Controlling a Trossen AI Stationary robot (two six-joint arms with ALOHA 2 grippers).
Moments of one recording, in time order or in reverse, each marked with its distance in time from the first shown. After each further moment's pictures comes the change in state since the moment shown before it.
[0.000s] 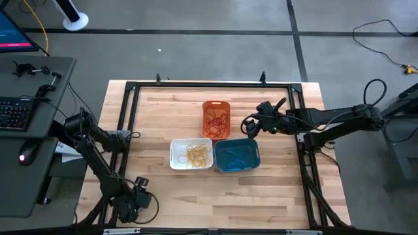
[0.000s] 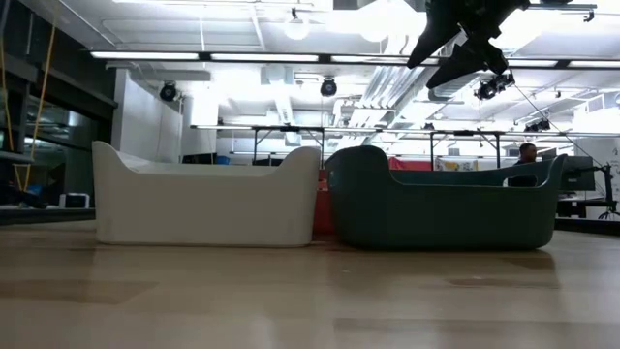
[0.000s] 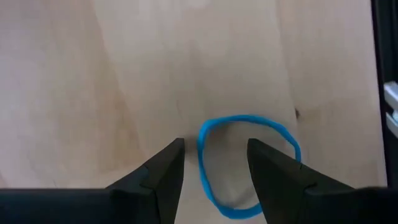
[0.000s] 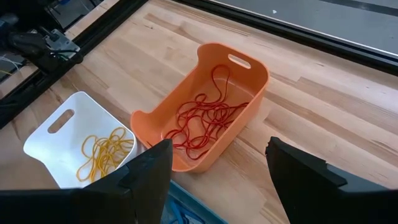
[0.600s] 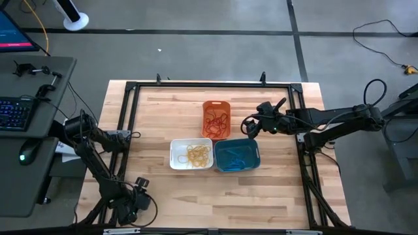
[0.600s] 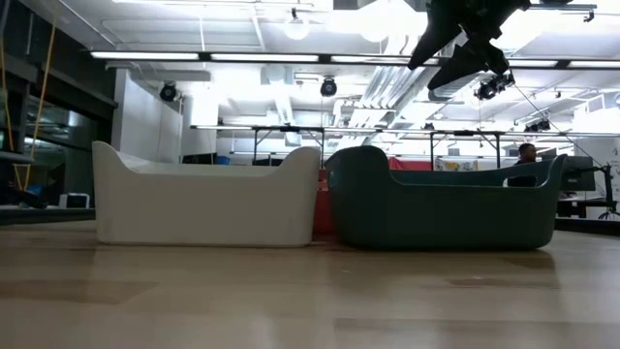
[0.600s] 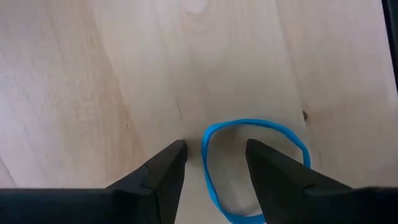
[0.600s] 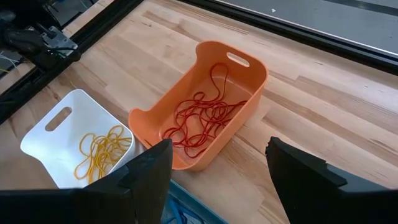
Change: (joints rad) left arm -0.016 0.064 0.006 -0.001 -0.066 0.041; right arm 0.000 0.000 0.000 -0.009 -0.001 0.000
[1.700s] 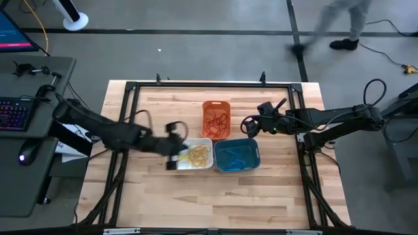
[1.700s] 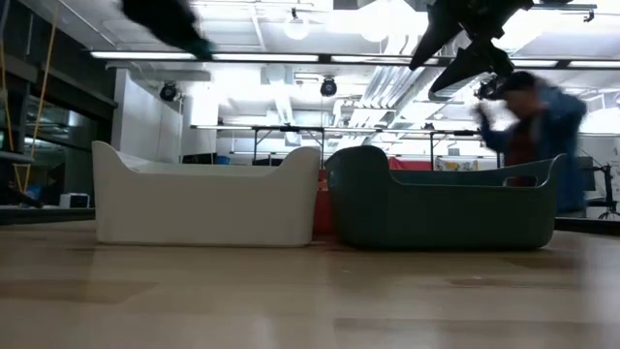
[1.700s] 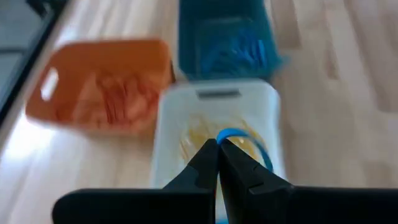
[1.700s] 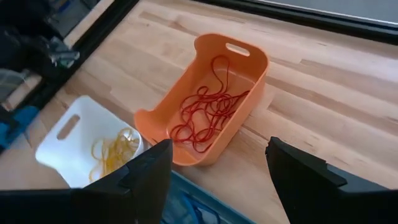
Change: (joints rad) left arm 0.764 -0.443 0.140 -0.006 -0.293 0.565; right arm 0.000 0.000 0.000 -0.015 -0.027 0.099
